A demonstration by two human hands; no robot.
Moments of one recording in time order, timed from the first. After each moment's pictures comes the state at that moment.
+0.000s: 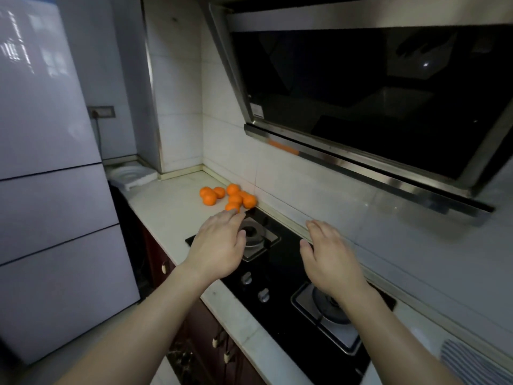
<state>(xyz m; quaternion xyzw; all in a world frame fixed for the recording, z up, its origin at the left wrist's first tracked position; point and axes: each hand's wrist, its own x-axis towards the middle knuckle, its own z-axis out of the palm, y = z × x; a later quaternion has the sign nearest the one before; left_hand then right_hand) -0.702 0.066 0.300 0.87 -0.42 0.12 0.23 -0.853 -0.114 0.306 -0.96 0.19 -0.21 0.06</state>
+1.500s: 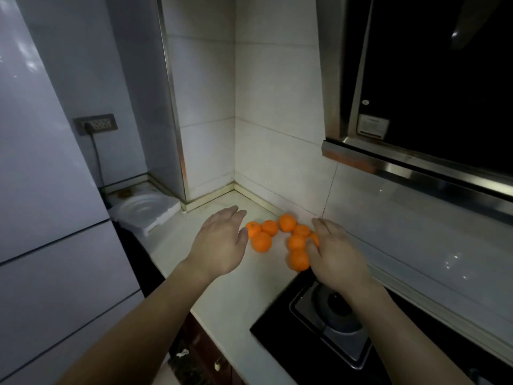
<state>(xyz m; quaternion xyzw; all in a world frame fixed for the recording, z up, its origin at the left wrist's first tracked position) -0.195 0.061 0.267 0.88 -0.43 0.08 0.22 -0.367 -0.110 0.285 -0.95 0.22 -0.20 0.10</state>
